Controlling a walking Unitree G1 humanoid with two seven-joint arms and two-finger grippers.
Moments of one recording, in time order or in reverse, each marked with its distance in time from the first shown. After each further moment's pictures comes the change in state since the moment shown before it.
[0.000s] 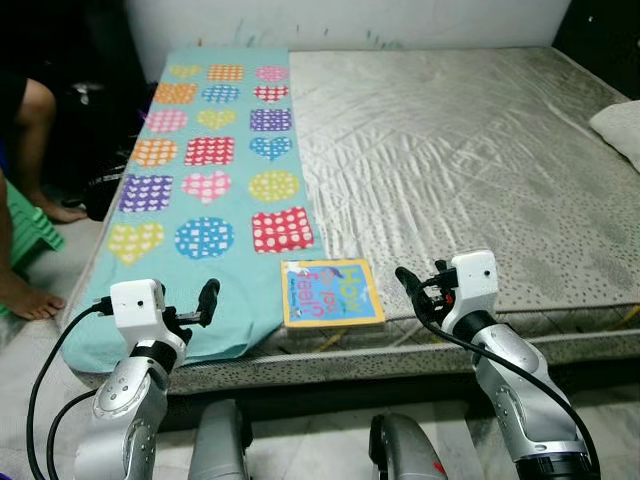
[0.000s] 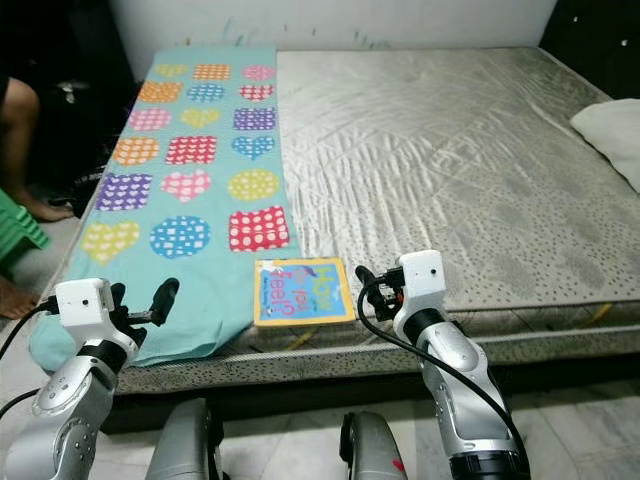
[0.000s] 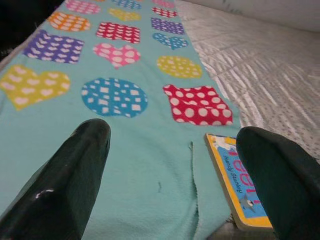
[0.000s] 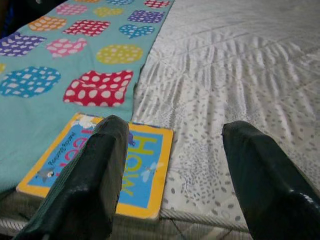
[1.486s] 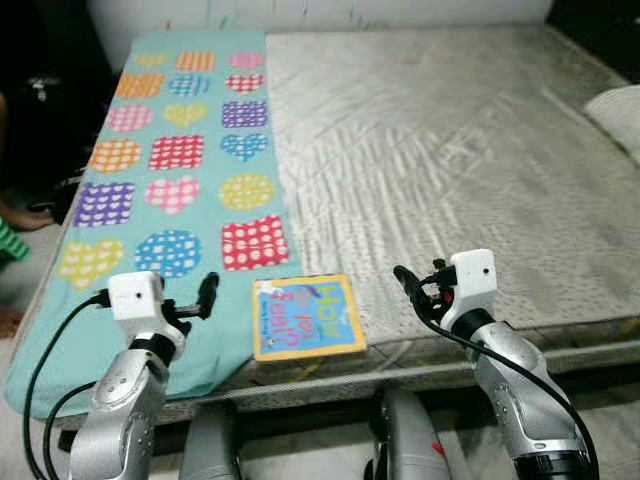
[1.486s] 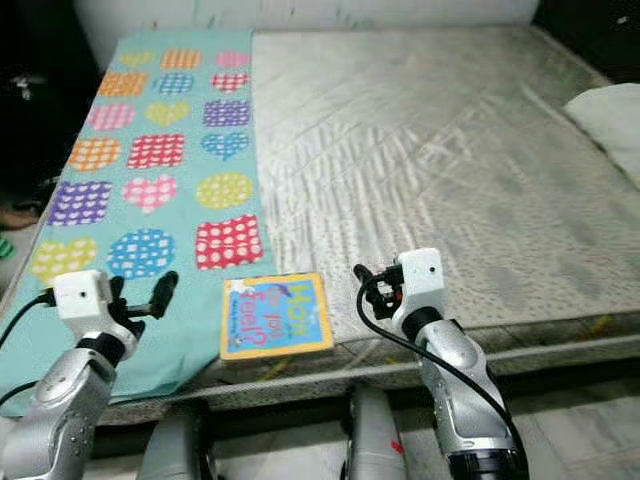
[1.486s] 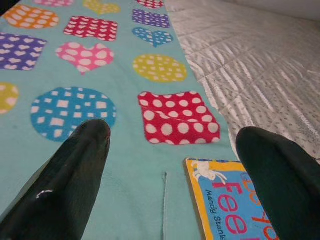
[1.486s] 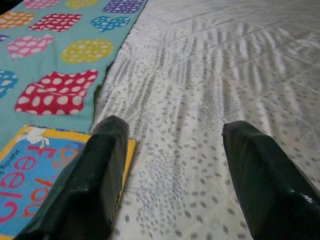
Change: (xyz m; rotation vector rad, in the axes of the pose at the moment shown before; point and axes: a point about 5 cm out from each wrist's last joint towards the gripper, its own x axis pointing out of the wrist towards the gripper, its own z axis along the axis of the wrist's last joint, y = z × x) left arm 0.002 0.001 0.008 0.008 -0.005 0.010; right arm 0.001 0.002 0.002 0.014 0.005 0.009
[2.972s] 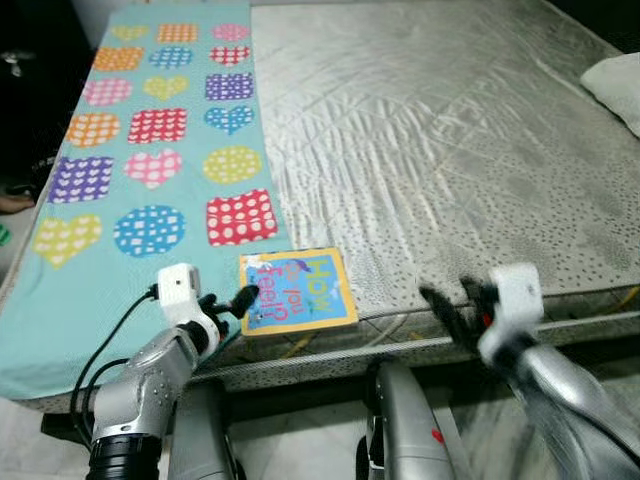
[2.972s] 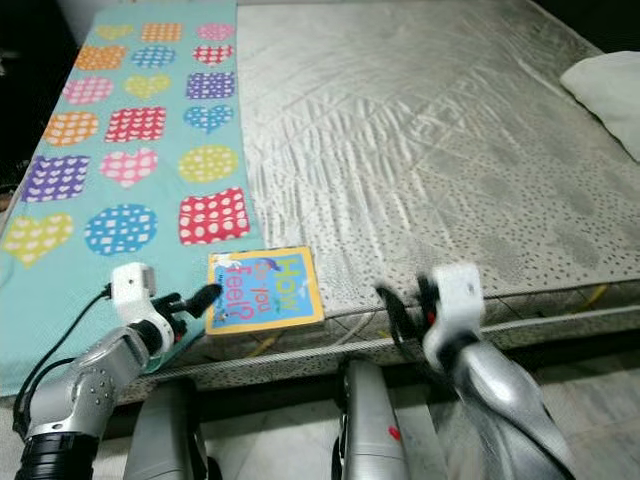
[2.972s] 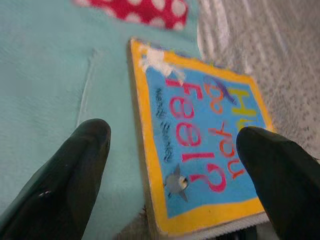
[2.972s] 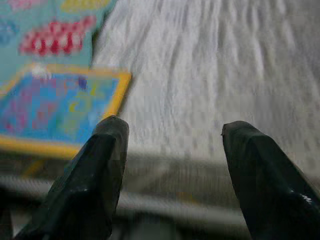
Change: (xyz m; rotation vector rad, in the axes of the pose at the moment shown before) left arm 0.032 -0.021 -0.027 -0.236 0.351 -0.143; right arm -0.061 -0.014 0.001 0.019 0.088 0.041
